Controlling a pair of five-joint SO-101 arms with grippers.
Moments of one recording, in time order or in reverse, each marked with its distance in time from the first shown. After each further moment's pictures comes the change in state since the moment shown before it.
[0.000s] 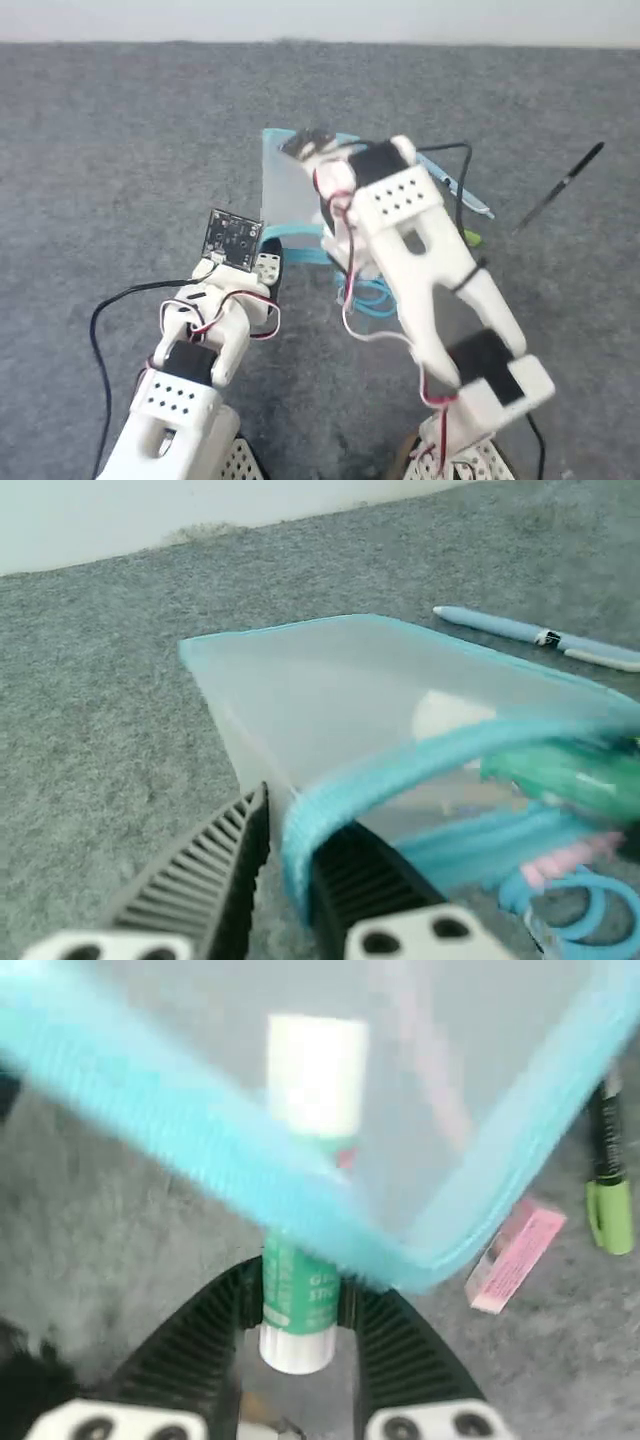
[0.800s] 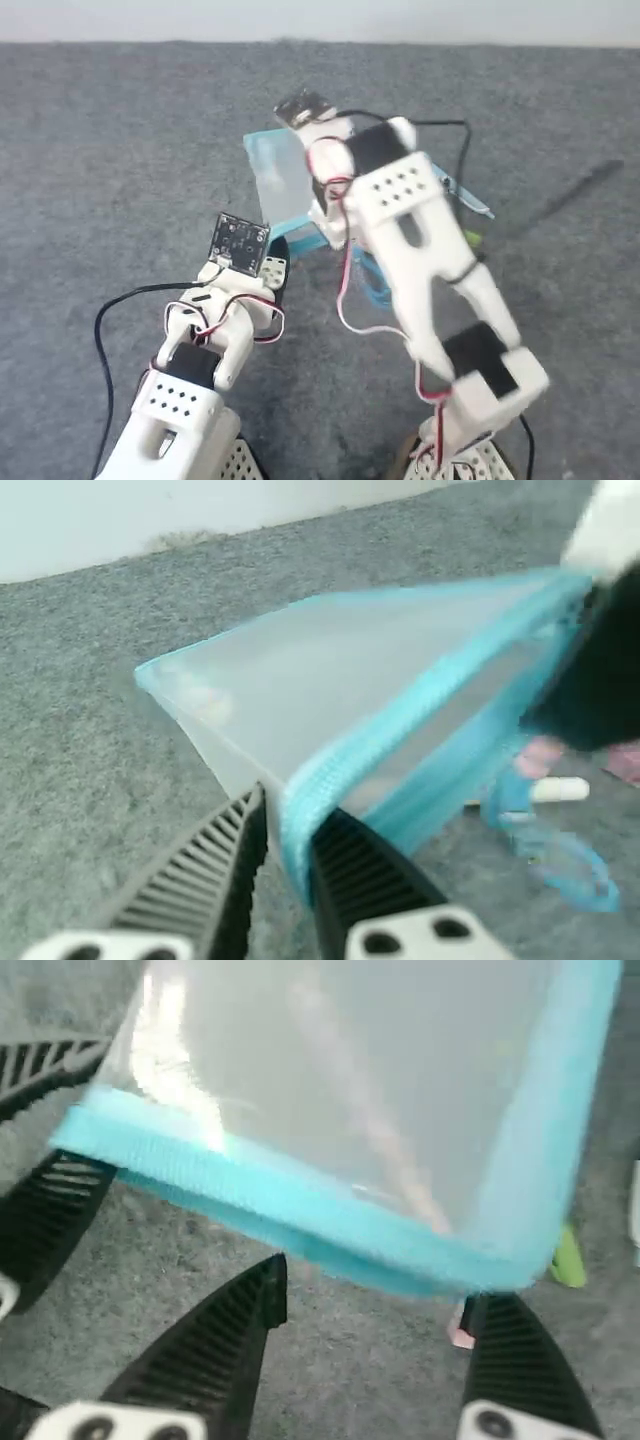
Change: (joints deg) left arm 2.1 -0.1 1.0 -0.8 -0.4; right arm -0.1 -2.3 -8.9 0.3 -2.8
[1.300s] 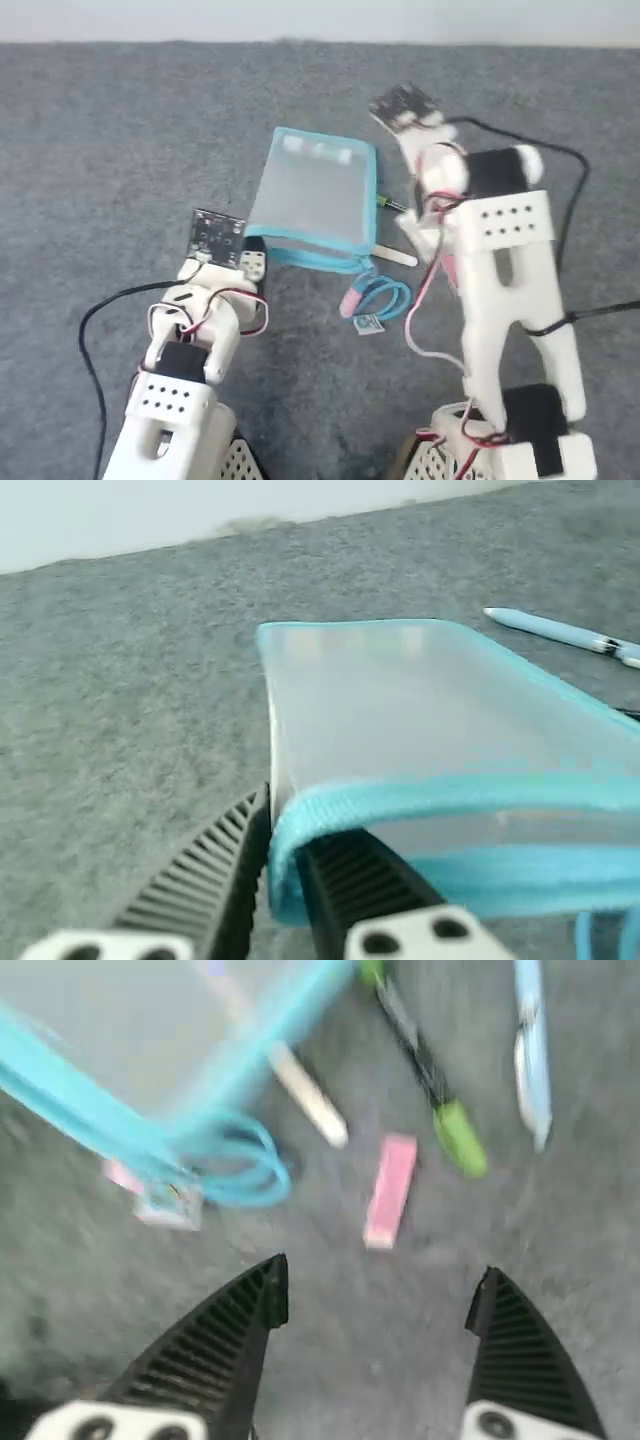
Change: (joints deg) left arm -8.0 0.0 0.1 0.0 -0.5; right arm 21.0 -17.8 22.5 -1.0 14.6
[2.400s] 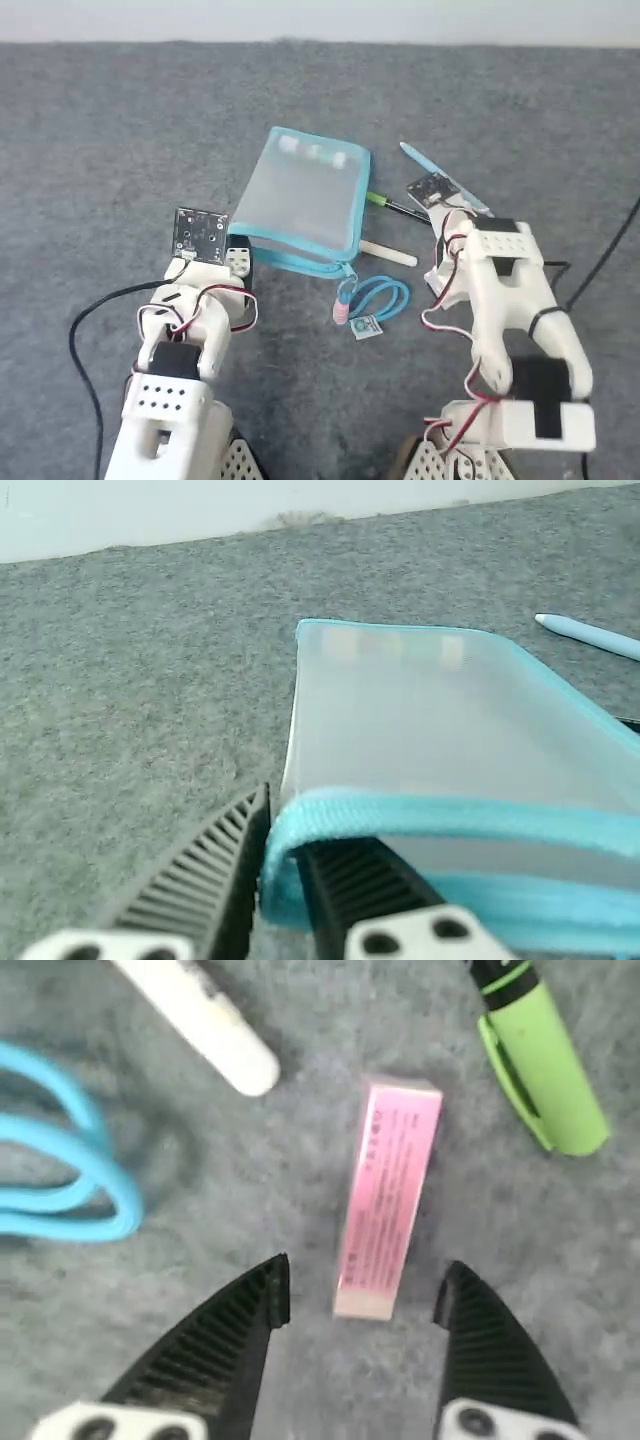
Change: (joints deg) left arm -4.0 0.0 0.0 0.0 0.0; right arm 8.8 9.8 38.5 -43.4 6.2
